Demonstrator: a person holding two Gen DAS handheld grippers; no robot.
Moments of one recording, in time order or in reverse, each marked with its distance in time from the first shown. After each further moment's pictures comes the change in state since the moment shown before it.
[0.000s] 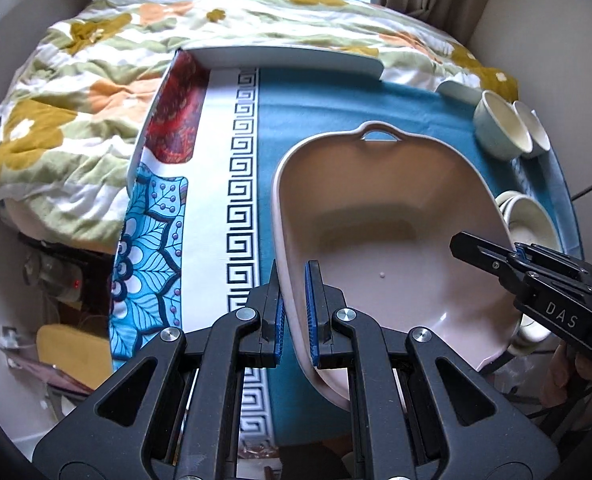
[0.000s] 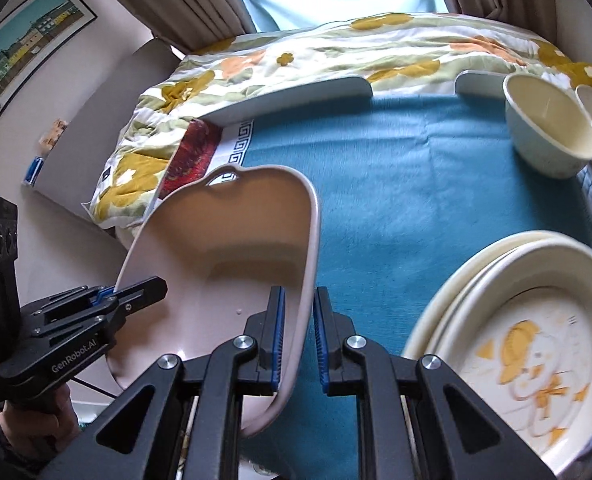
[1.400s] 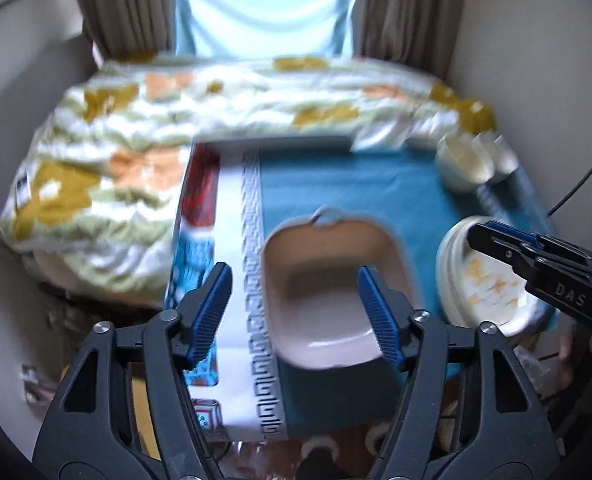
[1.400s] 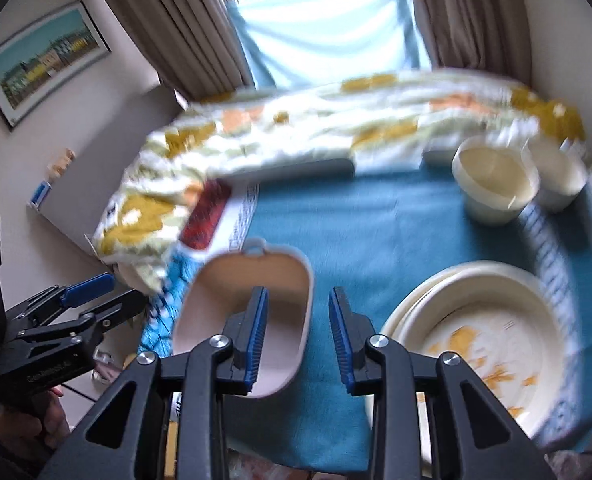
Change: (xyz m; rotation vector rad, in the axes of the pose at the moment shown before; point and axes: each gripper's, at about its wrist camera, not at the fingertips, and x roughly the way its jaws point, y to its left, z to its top) left arm -0.120 -0.030 -0.006 0.094 -0.264 0.018; right arm -0.104 0.019 -0.009 -0.035 -0.238 -0.056
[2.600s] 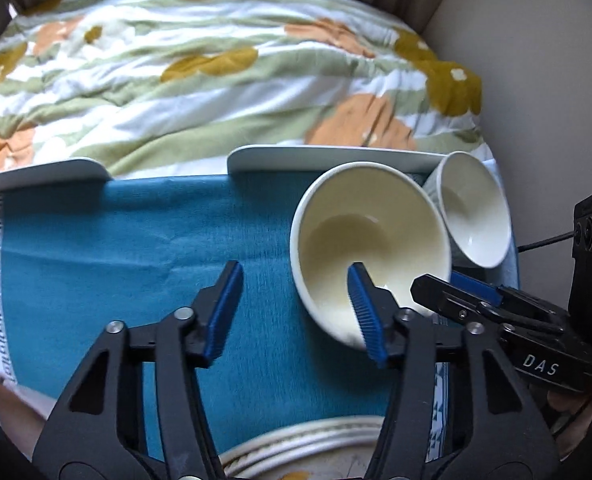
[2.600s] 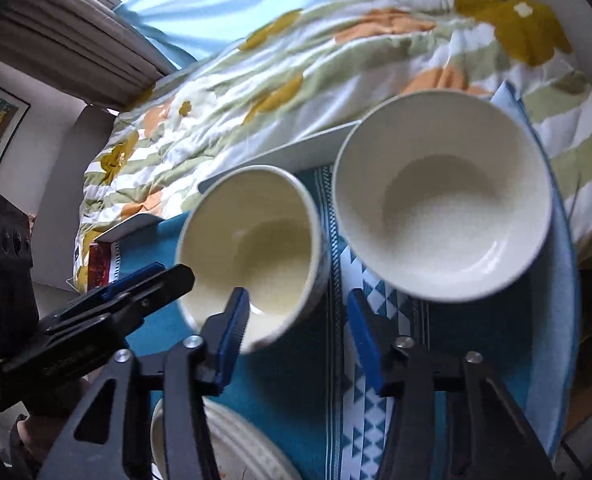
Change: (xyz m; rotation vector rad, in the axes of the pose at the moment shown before) left arm 0.280 -0.223 0.132 -0.090 0.338 -0.149; right arm 0.096 -0.287 0.095 0.268 0.296 0.054
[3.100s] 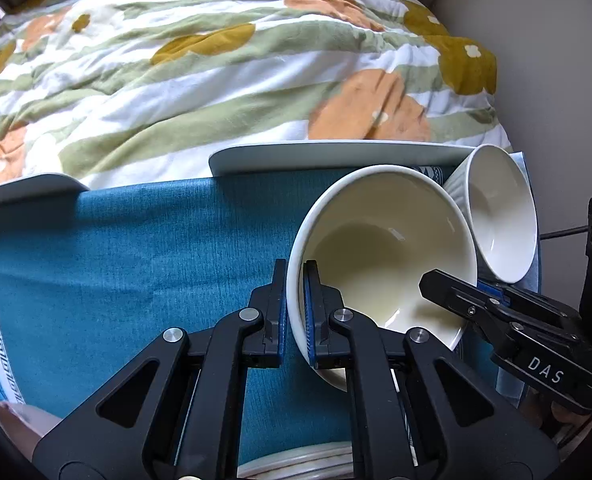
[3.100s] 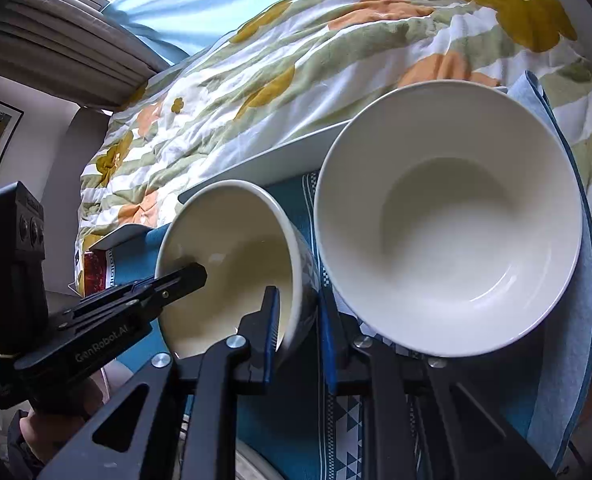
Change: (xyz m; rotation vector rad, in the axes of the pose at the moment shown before) left arm 0.031 -0.004 0.024 0.018 0.096 0.029; right arm 0.014 -0.007 0.016 0.026 0.040 0.013
